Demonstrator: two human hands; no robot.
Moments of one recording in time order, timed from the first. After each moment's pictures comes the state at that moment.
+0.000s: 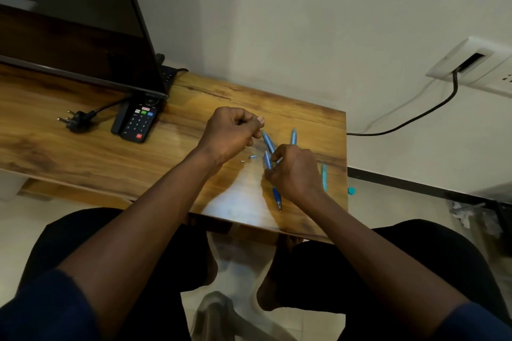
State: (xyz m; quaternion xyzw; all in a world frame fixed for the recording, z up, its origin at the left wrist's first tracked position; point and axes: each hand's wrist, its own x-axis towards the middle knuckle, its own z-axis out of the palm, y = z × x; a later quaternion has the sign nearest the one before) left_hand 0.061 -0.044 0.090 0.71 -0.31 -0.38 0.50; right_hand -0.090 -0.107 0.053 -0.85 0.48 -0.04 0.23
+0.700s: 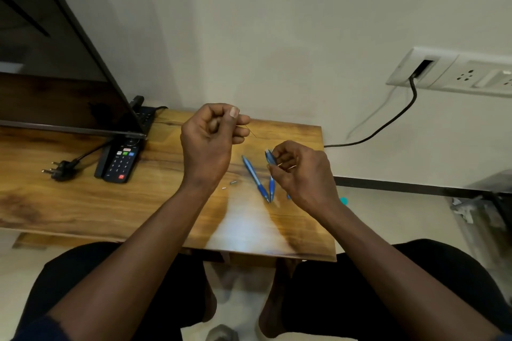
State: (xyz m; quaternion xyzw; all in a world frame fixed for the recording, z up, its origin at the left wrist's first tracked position) left_hand 0.032 -0.065 0.121 0.59 -0.32 -0.22 0.70; right_hand -0.136 -0.134 0.101 -0.81 0.43 -0.22 0.32
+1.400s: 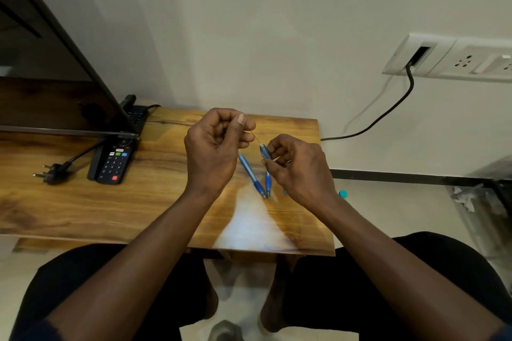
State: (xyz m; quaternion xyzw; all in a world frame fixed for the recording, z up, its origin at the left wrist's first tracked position) left_hand 0.016 -0.065 0.109 0.60 -0.39 -0.20 0.66; right_hand -0.137 -0.140 0.091 -0.83 0.42 -0.23 0.28
